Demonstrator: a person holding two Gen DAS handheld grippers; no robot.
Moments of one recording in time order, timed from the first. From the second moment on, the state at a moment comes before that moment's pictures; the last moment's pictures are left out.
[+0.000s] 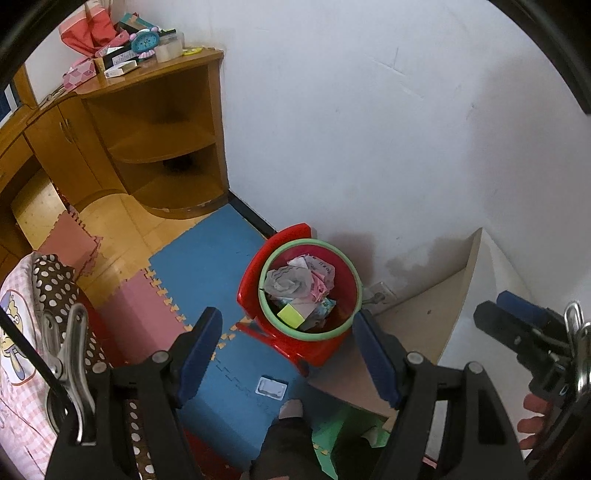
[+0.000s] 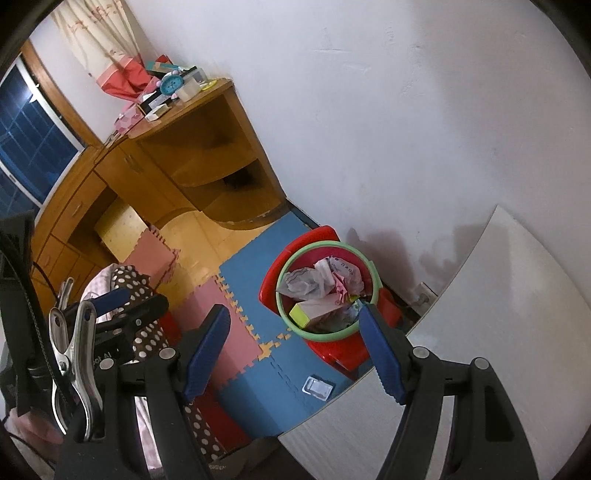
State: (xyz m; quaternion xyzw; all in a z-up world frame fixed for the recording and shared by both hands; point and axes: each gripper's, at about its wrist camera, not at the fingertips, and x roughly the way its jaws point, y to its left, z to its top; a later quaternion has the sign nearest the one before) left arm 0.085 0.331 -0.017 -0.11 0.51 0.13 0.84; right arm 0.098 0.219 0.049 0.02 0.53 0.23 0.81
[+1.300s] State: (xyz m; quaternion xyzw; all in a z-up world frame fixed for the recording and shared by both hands) left arm 0.089 0.319 -0.021 -0.10 0.51 0.12 0.84; right arm 0.092 0.208 0.049 0.04 0.55 0.24 0.80
